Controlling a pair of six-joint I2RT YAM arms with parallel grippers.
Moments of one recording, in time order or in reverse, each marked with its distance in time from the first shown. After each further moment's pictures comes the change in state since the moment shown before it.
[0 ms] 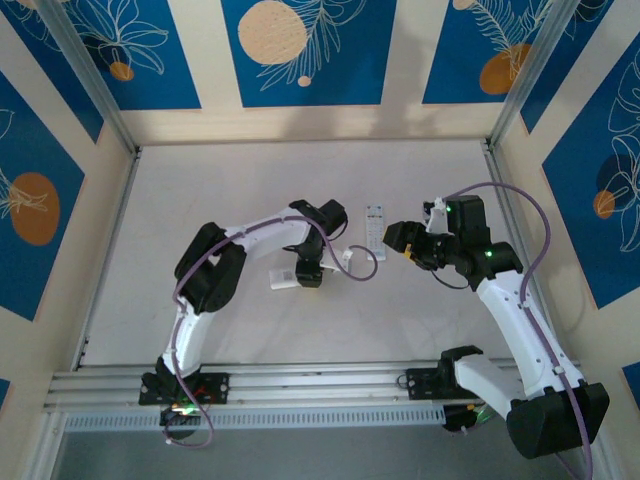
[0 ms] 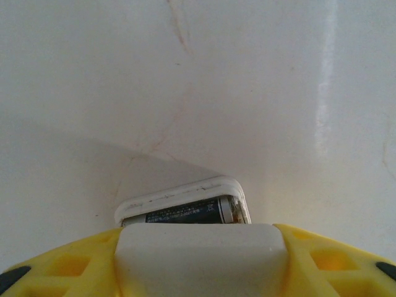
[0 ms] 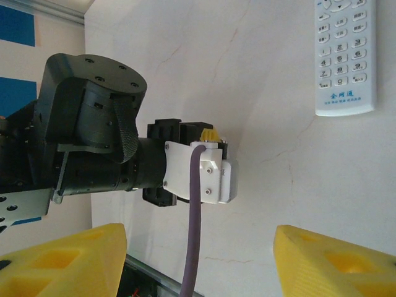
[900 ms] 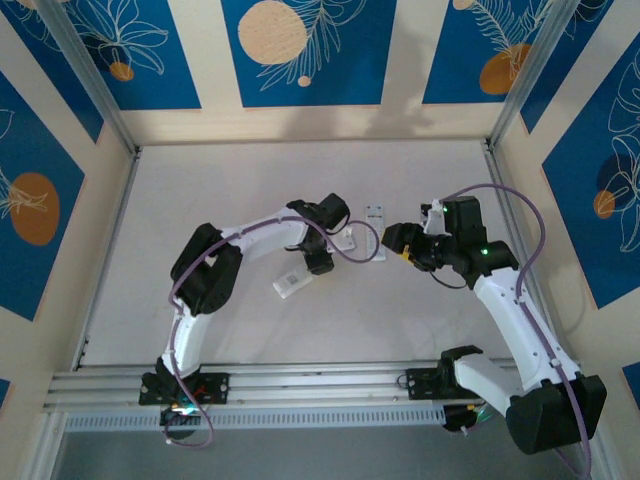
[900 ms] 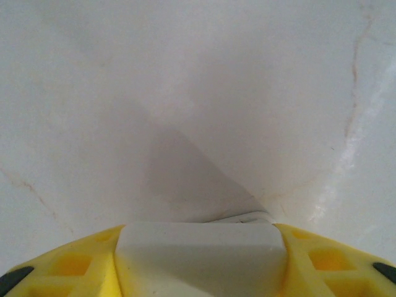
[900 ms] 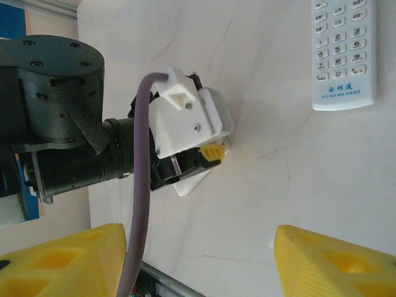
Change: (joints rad) left arm 0.002 -0.029 -0.018 0.169 -0.082 -0.439; right arm 0.000 0.027 -0.021 0.023 -0.012 0.000
